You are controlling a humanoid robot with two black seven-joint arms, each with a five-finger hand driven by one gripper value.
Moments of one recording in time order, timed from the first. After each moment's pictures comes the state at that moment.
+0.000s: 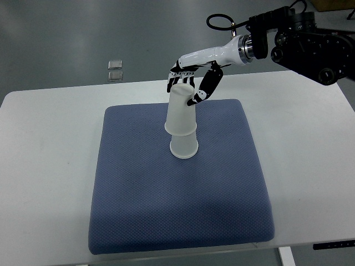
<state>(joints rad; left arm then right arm) 0.03 0.00 -0.15 -0.16 0.08 0.04 -0.05 1.45 -0.30 0.00 0.80 -1.13 0.52 0.42</state>
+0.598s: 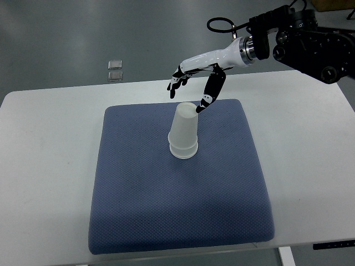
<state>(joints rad) 0.03 0.00 -0.15 -0.16 0.08 0.04 -0.05 1.45 -0.31 0.00 0.80 -1.13 0.59 0.42</state>
